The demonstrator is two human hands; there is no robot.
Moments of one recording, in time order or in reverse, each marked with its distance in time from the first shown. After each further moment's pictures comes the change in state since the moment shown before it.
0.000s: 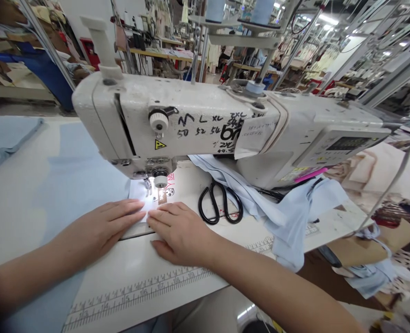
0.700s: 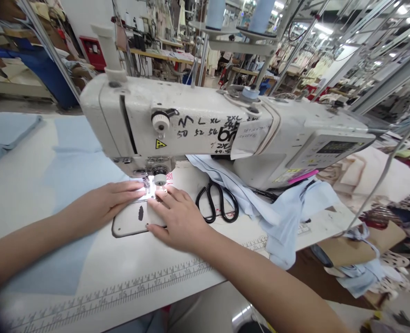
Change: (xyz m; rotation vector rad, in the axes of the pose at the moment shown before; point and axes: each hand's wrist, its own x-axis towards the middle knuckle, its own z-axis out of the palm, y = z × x) left_hand 0.026 -0.034 -0.010 -0.122 -0.196 -0.201; right_hand 0.010 0.005 0.003 -0.146 -0.034 0.233
